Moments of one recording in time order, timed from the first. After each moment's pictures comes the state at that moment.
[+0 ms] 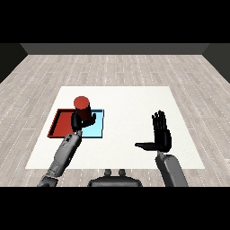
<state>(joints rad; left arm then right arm) -0.39 0.24 -0.23 -1.31 0.24 0.55 -0.29 0.02 -0.20 0.22 -1.92 -0.31 -0.25 -0.19</state>
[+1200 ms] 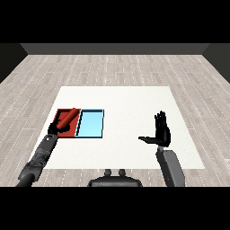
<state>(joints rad) -0.59 0.49 -0.13 -0.32 0.02 0.42 -0.08 -0.04 -0.19 0.10 -1.64 -0.35 -0.17 -0.31</state>
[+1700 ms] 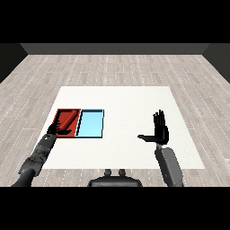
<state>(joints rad) -0.68 0.50 -0.14 -0.11 -0.02 0.29 -0.11 -0.08 -0.17 0.08 -1.57 -0.35 -0.14 -0.35</state>
